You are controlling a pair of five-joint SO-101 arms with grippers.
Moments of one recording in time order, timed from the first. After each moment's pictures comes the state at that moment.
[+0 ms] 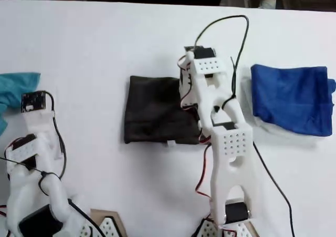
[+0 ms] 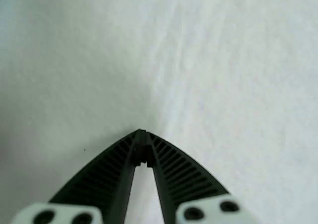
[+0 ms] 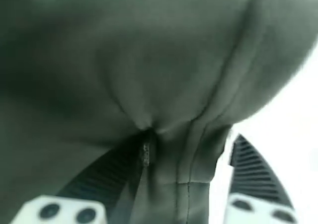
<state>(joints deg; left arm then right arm) -39.5 -23.8 63.4 40.7 -15.8 -14.2 52.6 -37.5 96.8 1.2</state>
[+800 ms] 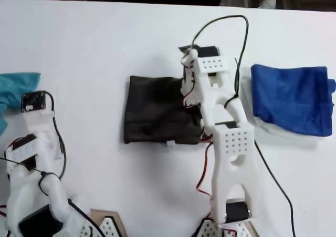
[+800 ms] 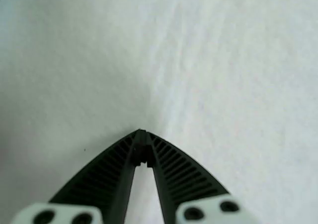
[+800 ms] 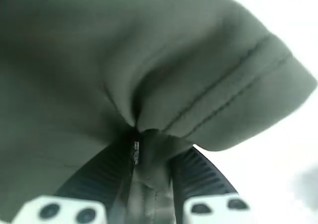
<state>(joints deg) -39.5 -23.8 63.4 40.7 -15.8 -12.7 49.7 -39.0 97.1 14.8</state>
